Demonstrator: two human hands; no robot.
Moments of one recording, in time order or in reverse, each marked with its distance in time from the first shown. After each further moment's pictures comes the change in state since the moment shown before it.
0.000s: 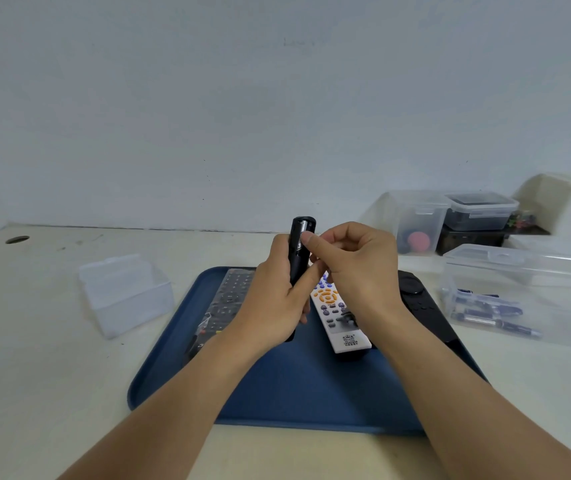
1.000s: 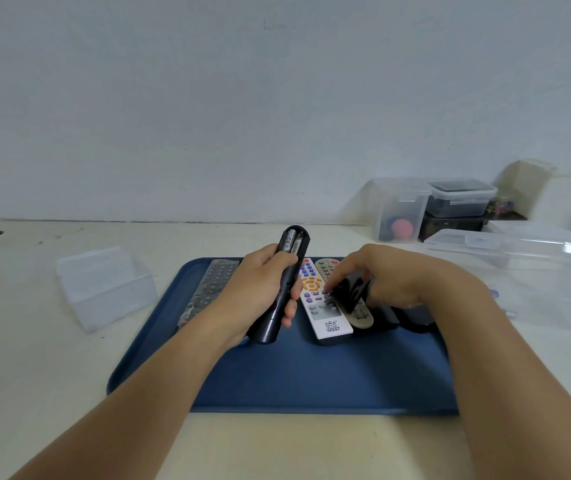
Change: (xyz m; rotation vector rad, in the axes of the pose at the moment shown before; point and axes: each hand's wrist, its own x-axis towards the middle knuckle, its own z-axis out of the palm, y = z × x) left_hand 0.000 0.007 -0.004 -0.376 -0.150 -0.446; right_hand 0.027 -0.006 -0.080 -1.051 -0.825 0.112
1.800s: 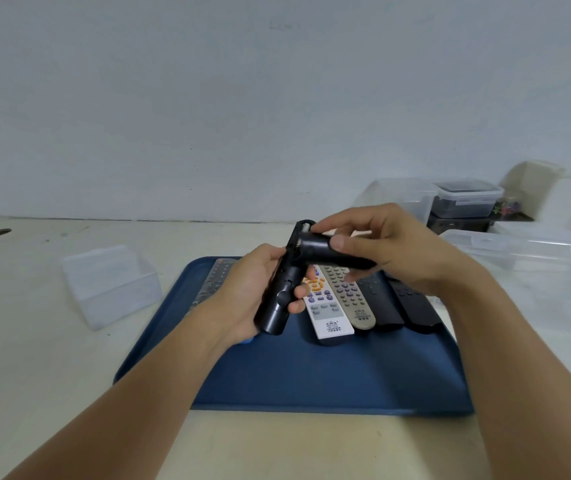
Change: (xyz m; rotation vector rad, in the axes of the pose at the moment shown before) left_hand 0.002 0.006 -0.004 -0.420 -0.166 -0.179; right_hand -0.006 -0.012 -0.011 0.774 0.202 -0.362
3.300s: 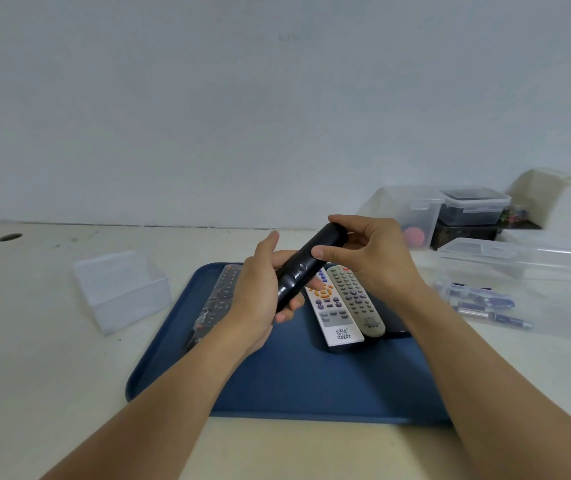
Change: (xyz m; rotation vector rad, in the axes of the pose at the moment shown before) left_hand 0.002 -0.008 -0.002 0.221 0.228 0.271; right_hand 0.029 0.032 0.035 -0.066 0.483 0.005
